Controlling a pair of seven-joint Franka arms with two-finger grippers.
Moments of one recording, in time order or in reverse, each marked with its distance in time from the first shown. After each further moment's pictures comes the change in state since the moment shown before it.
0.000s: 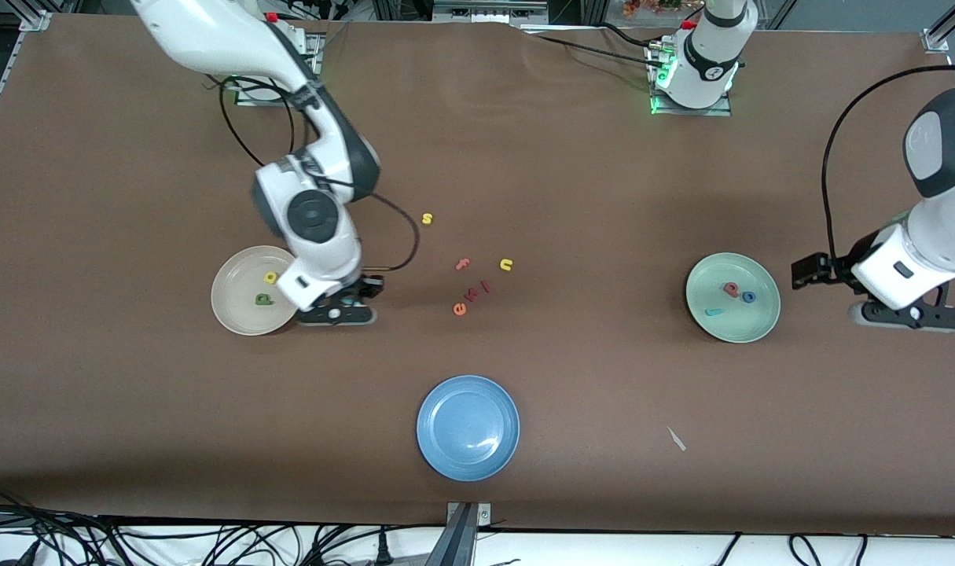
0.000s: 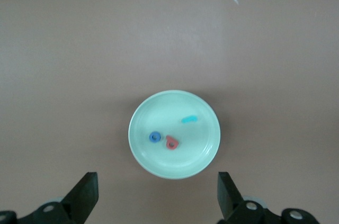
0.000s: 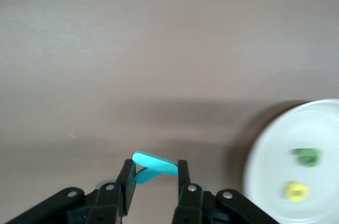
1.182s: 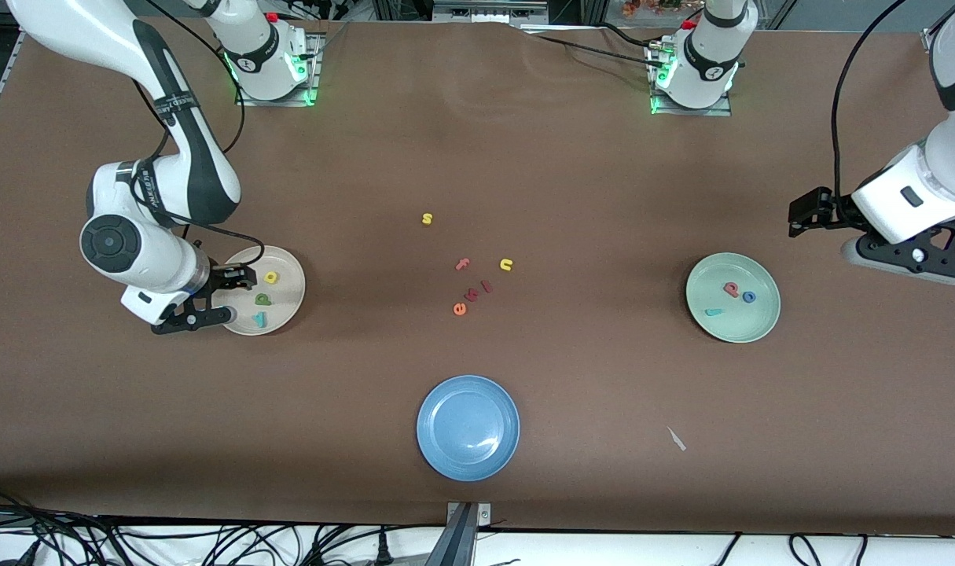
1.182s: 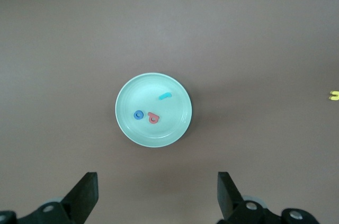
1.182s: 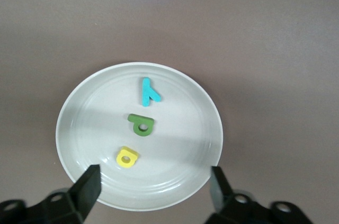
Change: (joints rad) left arm -0.003 -0.043 -0.088 0.154 -0.001 -0.244 0.030; right arm -0.305 -0.118 -0.014 -0.169 0.063 -0.034 -0.452
